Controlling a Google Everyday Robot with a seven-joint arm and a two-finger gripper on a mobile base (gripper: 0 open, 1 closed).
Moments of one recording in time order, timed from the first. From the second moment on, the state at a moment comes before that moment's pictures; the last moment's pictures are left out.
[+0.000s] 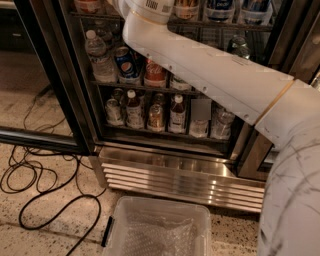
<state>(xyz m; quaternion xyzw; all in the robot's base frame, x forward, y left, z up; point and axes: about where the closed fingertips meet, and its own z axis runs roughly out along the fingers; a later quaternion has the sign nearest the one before) 0.828 0.086 1.093 -0.16 0.66 0.05 0.73</state>
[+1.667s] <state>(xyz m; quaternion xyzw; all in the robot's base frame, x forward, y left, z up) 0.810 0.086 1.111 -0.16 0.68 0.07 0.72</state>
